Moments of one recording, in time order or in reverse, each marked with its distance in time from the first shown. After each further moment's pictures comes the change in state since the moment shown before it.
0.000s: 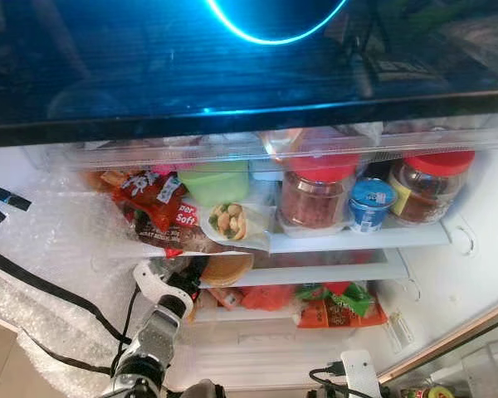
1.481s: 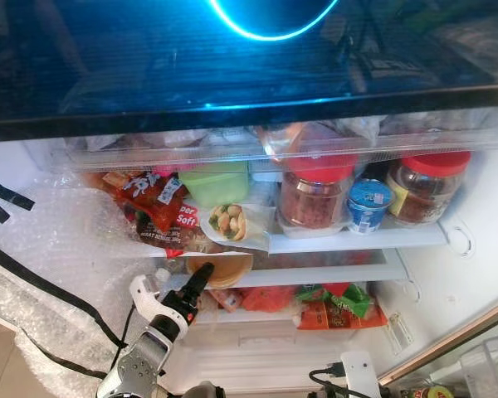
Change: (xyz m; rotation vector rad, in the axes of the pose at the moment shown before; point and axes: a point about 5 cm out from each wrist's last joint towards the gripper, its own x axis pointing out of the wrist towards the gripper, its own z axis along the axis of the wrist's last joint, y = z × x) left arm -0.033 -0.001 -0.005 -0.034 0.096 -0.060; right arm 0.000 0.001 0.001 -0.004 0.003 0.001
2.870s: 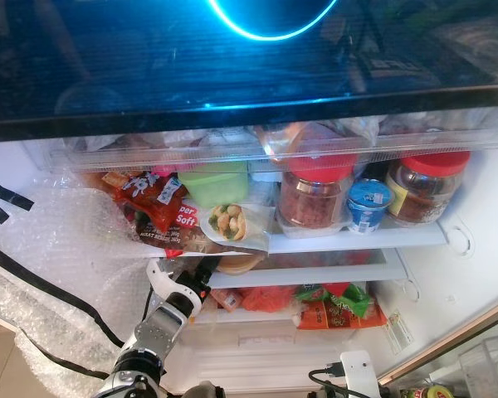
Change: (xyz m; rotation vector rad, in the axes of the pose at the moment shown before) left arm 0.037 -0.008 0.000 -0.109 0.028 -0.043; right arm 0.000 0.001 0.002 -0.007 -0.005 -0.001
